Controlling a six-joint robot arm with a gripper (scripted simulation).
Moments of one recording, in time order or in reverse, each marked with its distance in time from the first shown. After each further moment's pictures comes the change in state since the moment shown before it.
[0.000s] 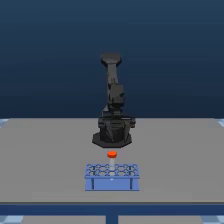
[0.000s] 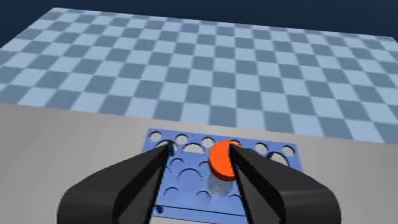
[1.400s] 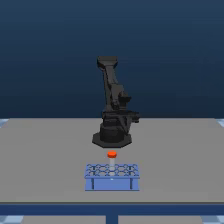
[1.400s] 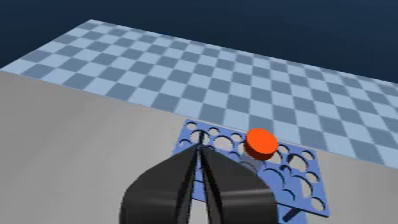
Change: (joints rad) arm 0.125 -0.219 0.169 0.089 -0.056 -0.149
